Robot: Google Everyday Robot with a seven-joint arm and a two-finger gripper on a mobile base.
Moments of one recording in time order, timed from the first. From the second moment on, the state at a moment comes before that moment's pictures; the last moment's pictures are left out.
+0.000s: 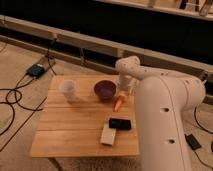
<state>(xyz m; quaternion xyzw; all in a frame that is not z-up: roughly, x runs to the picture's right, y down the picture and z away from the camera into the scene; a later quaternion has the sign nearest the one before) 0.116 0.056 0.942 -0.22 0.27 0.75 0.56</state>
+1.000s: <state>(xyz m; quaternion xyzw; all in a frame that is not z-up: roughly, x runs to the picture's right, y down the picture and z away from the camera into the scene) 0.116 0.061 0.959 -0.23 0.28 0.74 0.57</state>
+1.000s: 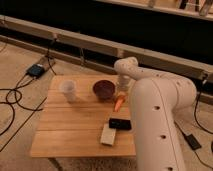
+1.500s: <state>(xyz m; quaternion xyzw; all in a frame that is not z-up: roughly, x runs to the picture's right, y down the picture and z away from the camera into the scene) 0.115 0.059 0.961 -0.23 0.28 0.74 0.57</state>
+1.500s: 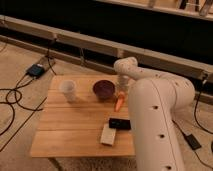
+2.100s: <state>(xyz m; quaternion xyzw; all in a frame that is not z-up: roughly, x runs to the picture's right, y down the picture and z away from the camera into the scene) 0.112 0.033 0.945 -0.21 0.25 0.74 0.58</state>
